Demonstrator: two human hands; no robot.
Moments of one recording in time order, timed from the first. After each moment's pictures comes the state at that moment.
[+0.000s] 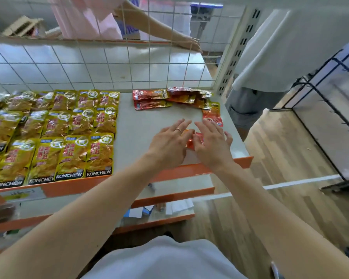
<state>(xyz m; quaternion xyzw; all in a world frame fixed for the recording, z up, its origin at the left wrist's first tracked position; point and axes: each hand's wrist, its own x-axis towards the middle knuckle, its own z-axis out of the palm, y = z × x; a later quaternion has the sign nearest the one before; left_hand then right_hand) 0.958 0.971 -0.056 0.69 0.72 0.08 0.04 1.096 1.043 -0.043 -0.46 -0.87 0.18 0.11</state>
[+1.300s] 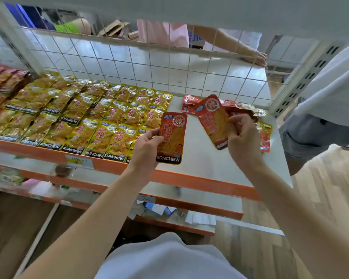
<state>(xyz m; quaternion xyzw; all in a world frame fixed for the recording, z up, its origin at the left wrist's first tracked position) 0.932 0.872 -0.012 -0.01 0.60 0.73 0.33 1.047 1.051 0.005 -0.35 -0.75 0.48 0.29</state>
